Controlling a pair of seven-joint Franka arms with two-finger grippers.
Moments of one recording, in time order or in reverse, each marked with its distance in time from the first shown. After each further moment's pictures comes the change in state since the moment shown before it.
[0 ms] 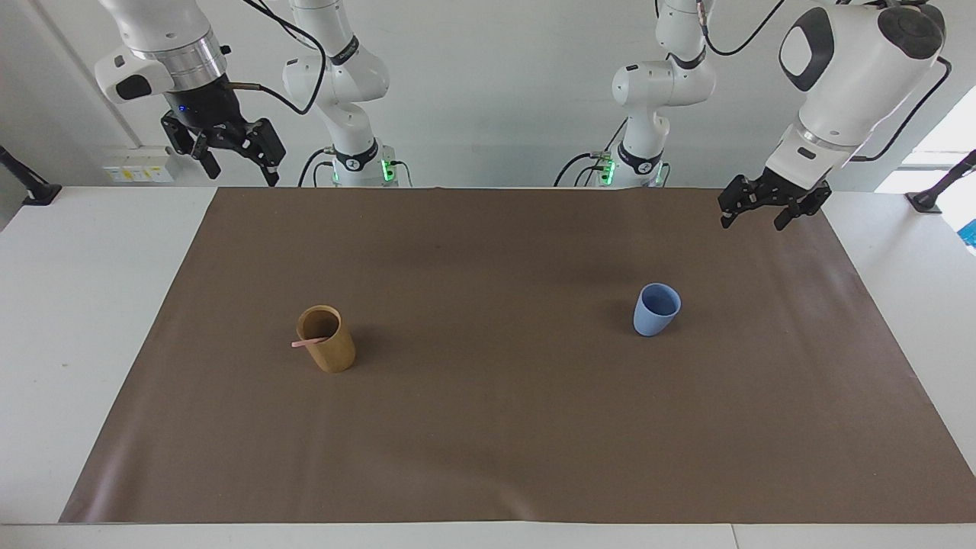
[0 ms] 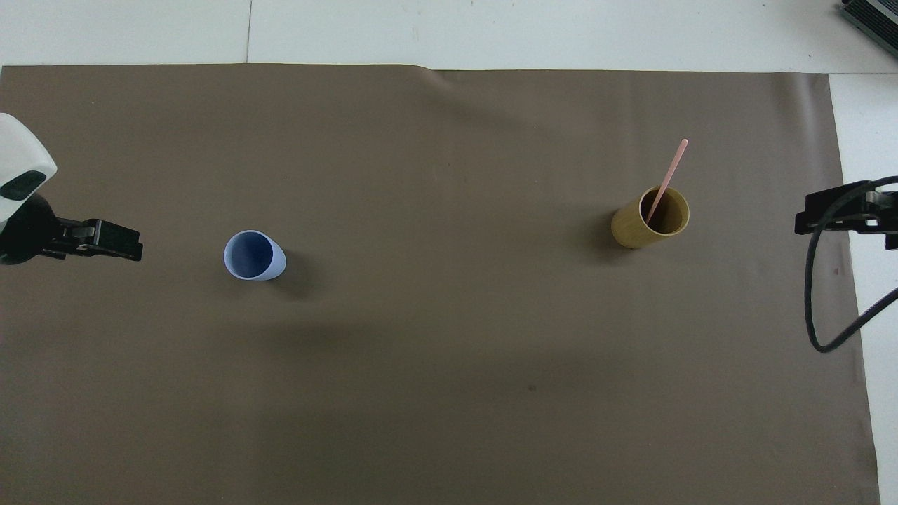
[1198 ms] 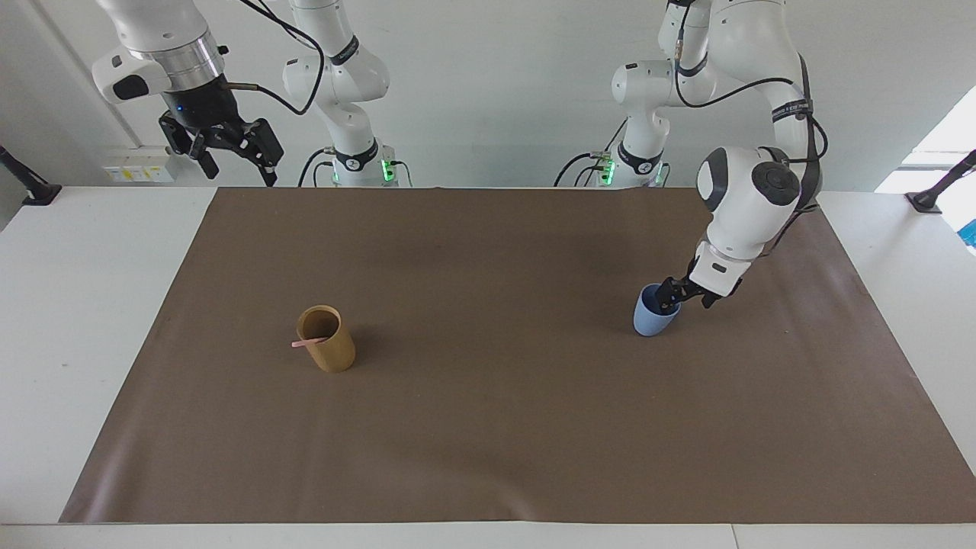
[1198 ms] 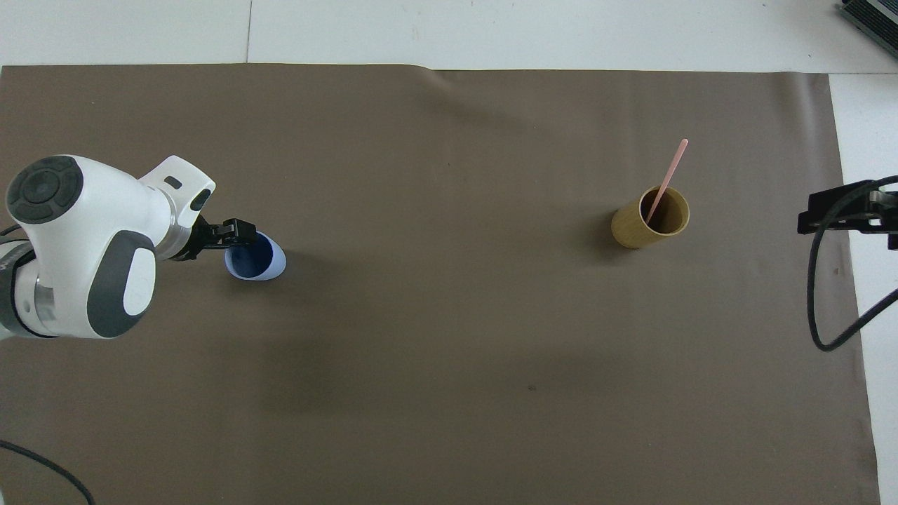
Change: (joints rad) left arm -0.075 0.182 -0.018 -0.283 0.000 0.505 -0.287; right arm -0.003 0.000 -0.002 0.000 0.000 0.000 0.000
